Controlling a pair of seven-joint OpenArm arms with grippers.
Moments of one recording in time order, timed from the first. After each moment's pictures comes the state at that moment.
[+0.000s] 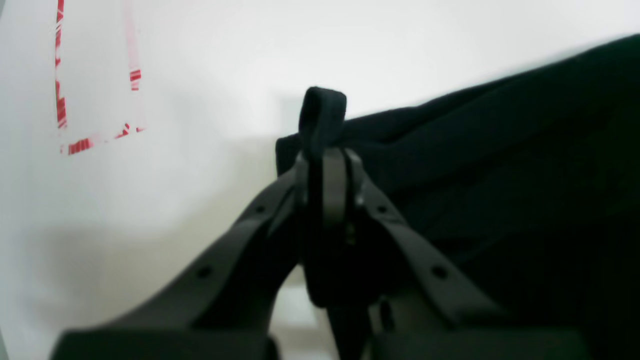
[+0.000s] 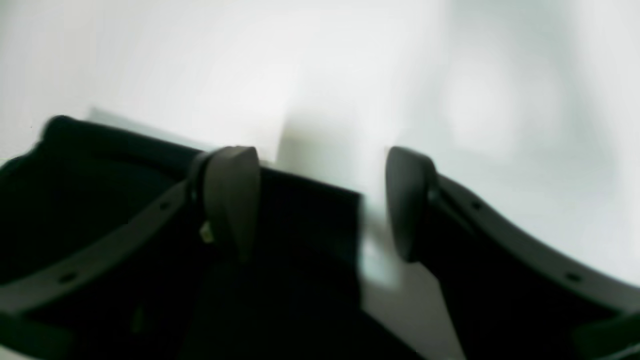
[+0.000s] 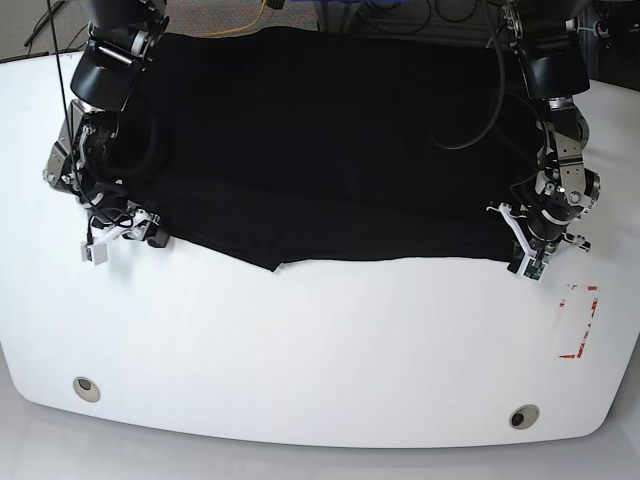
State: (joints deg) left arm -7.7 -15.8 -14.1 74.7 8.9 -30.7 28.3; right arm 10.7 16.7 28.3 59.5 31.7 31.7 -48.5
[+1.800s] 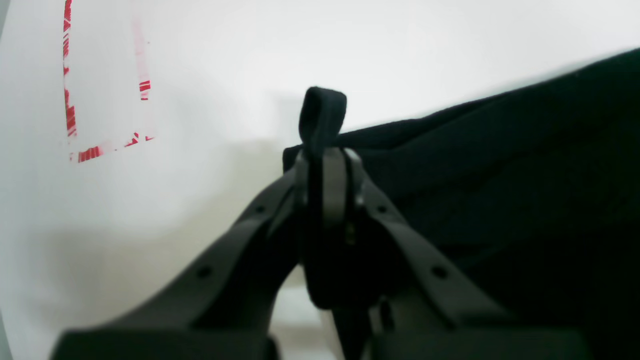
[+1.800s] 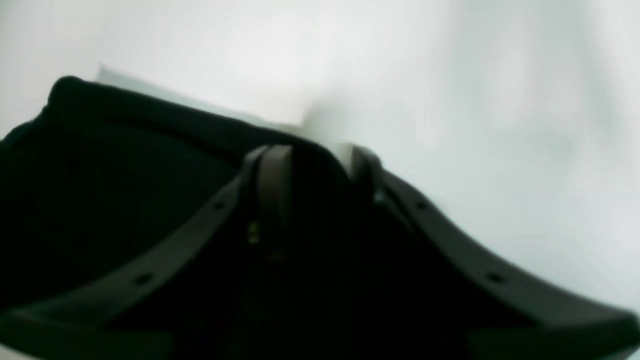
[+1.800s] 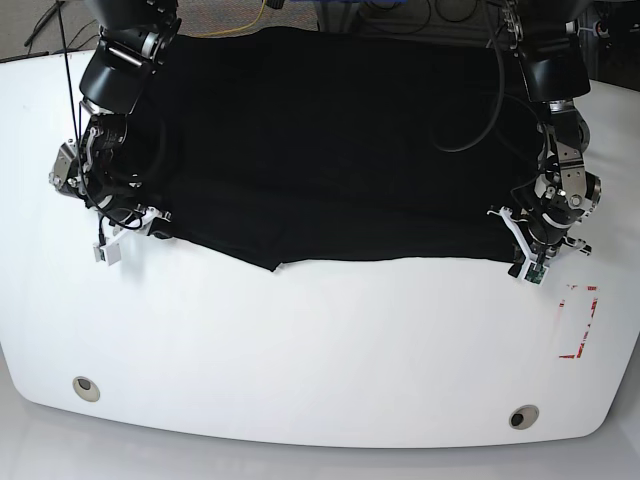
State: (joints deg) left arm -8.4 -15.8 -14.0 74.7 8.9 -30.7 28.3; right arm 11.5 14.5 30.3 62.7 30.7 31.5 -56.7
